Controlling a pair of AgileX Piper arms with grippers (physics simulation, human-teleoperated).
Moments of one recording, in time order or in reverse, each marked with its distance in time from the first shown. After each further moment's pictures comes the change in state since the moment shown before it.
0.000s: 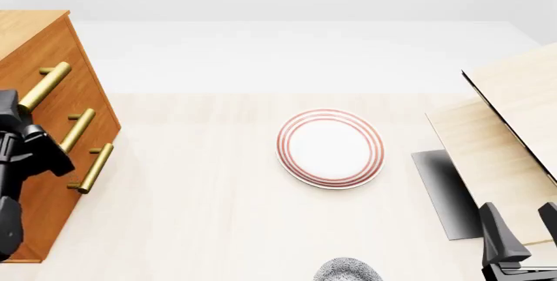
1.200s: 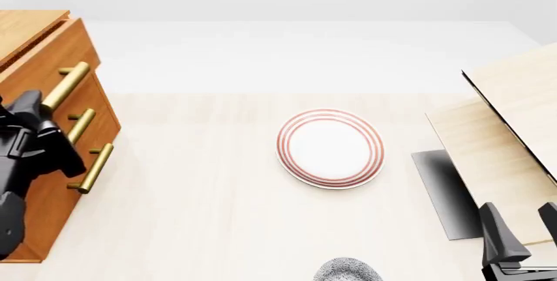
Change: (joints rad) left arm -0.119 -0.142 -0.017 0.256 0.052; right arm 0.000 0.000 0.000 0.000 0.000
